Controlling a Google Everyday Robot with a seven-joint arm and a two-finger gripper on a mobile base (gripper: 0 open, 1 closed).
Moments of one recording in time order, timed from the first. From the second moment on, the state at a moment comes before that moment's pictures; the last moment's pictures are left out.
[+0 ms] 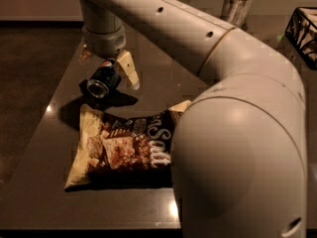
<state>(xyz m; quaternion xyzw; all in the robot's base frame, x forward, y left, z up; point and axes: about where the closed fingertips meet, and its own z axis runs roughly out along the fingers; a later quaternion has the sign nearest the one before) 0.628 0.109 0.873 -0.96 0.28 -0.04 0.06</state>
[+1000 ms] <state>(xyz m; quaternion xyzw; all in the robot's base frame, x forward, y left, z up) 0.627 0.125 0.869 -0.97 0.25 -0.04 0.03</state>
